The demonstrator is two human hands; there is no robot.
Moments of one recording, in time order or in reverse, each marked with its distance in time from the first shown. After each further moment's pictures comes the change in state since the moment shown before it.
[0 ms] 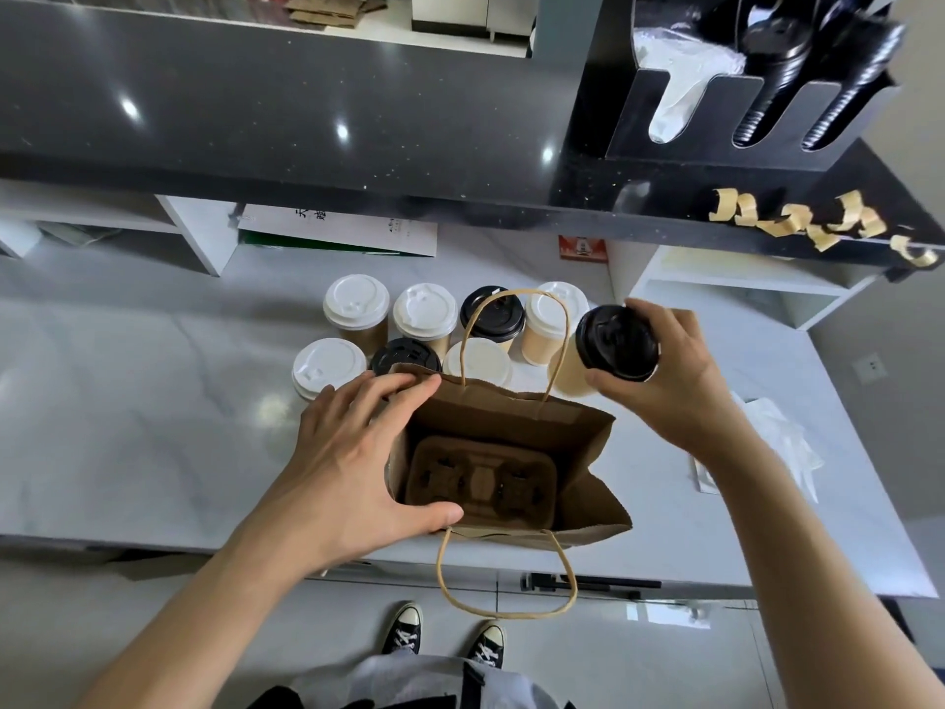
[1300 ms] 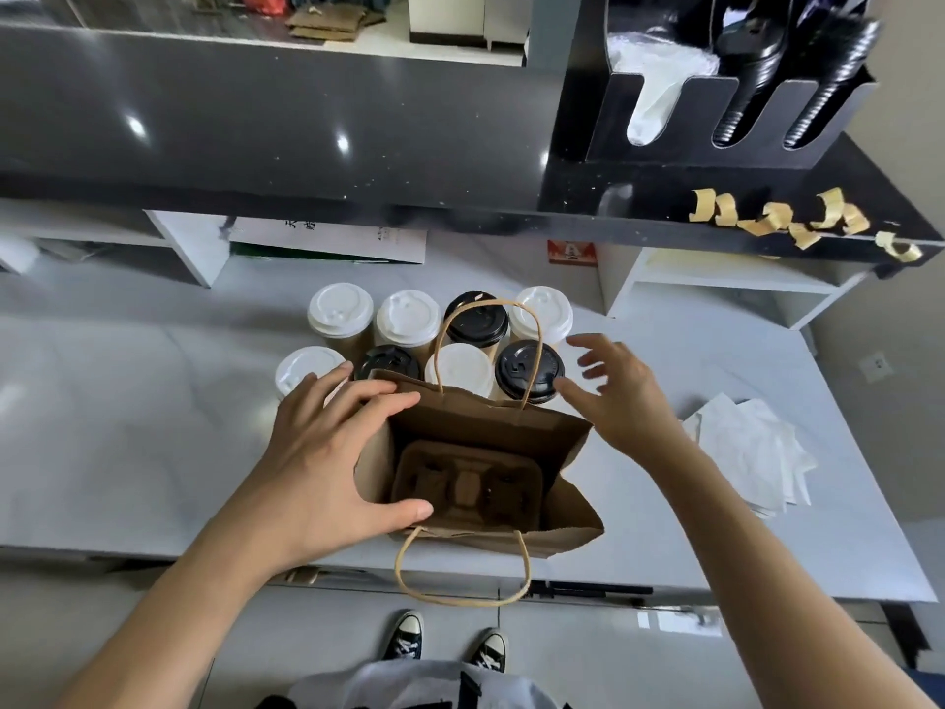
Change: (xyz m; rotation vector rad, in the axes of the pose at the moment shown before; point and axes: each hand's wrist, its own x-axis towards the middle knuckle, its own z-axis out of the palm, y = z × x) left_hand 0.005 -0.001 0.002 0.072 0.086 0.043; right_hand 0.011 0.029 0.040 0.034 -0.090 0.028
